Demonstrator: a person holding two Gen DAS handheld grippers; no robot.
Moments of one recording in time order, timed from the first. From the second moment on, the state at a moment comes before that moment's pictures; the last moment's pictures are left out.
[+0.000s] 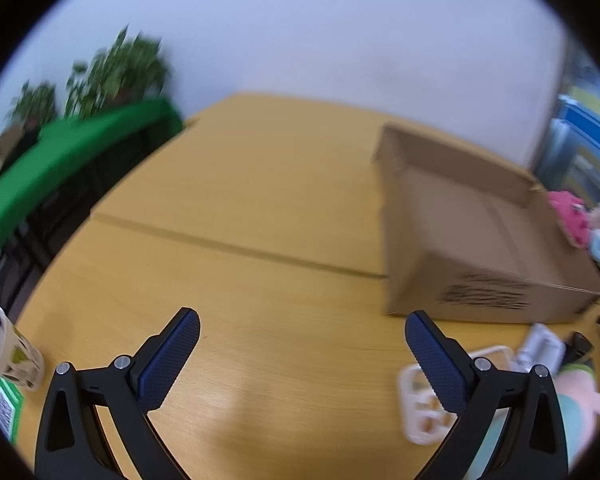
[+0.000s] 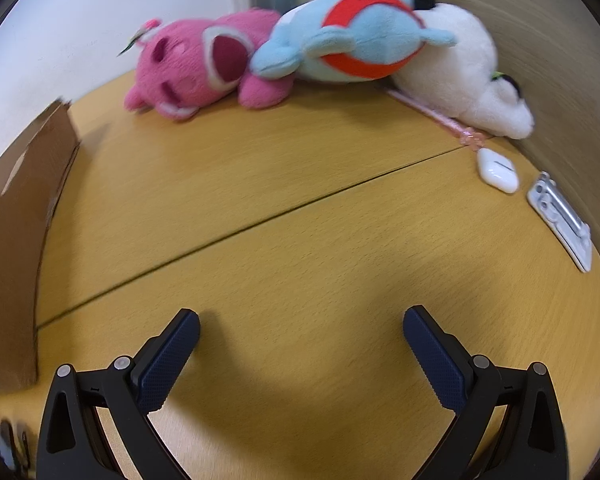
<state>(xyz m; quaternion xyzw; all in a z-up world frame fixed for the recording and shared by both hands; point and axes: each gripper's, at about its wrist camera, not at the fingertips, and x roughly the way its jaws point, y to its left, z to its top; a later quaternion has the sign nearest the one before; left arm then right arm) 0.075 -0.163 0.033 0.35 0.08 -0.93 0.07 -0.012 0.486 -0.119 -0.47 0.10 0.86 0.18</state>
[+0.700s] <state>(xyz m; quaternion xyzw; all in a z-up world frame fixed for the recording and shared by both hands) 0.122 -0.027 0.021 0.40 0.11 -0.90 -0.13 0.119 0.218 0.004 -0.32 -0.05 0.90 -0.30</state>
